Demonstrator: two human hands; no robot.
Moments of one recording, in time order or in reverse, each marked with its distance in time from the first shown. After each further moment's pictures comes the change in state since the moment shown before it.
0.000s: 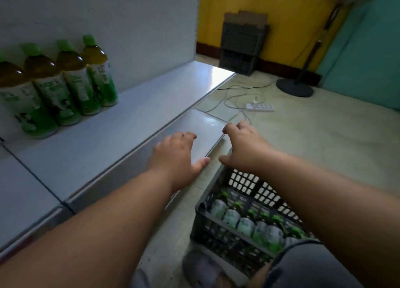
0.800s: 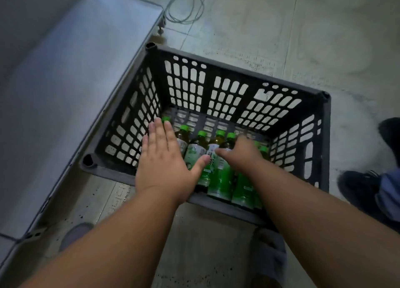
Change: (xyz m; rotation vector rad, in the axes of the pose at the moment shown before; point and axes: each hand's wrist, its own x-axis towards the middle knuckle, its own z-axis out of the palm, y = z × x) left_hand -0.018 0.142 0.289 0.174 -0.469 -0.071; right_hand -0.047 0.286 0.288 0.442 -0.318 0.773
